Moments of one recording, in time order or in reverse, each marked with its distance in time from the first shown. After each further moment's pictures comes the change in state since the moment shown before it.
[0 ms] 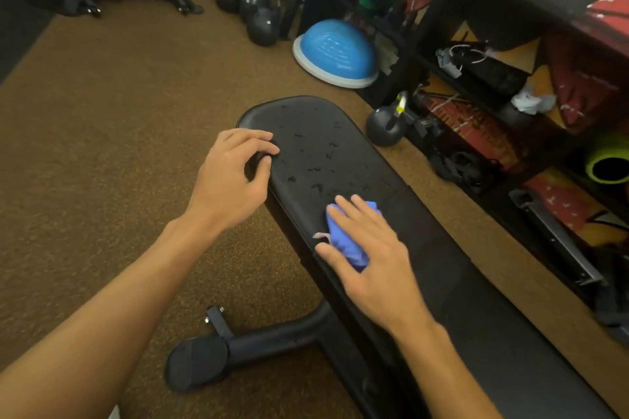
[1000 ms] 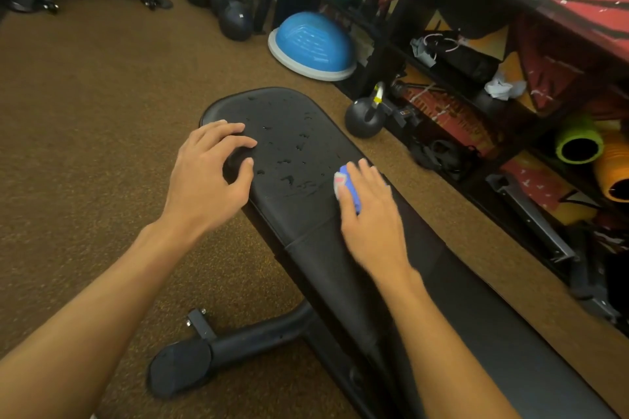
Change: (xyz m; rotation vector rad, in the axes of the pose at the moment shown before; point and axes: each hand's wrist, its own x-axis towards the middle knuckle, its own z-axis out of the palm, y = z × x) left_hand -0.006 0.013 0.013 0.081 -0.020 -0.004; right_hand 0.037 0.037 -0.007 -0.172 0.085 0.284
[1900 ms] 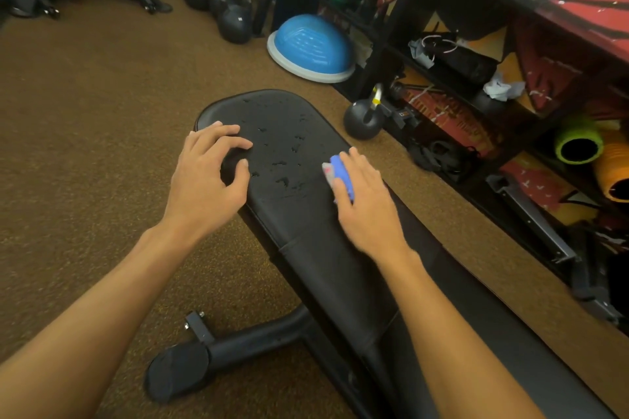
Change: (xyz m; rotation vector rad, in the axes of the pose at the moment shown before) left_hand -0.002 0.001 0.008 -0.048 0.019 -0.016; right_hand 0.026 0.006 -0.006 -0.041 -0.104 -0.071
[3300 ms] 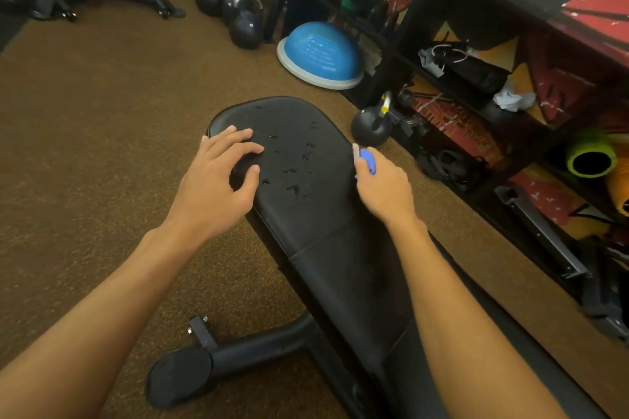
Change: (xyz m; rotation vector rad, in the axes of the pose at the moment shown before) left_hand 0.006 -0.005 -0.008 0.002 -0.100 0.011; right_hand 0.061 0.015 -0.002 0.046 0.033 0.229
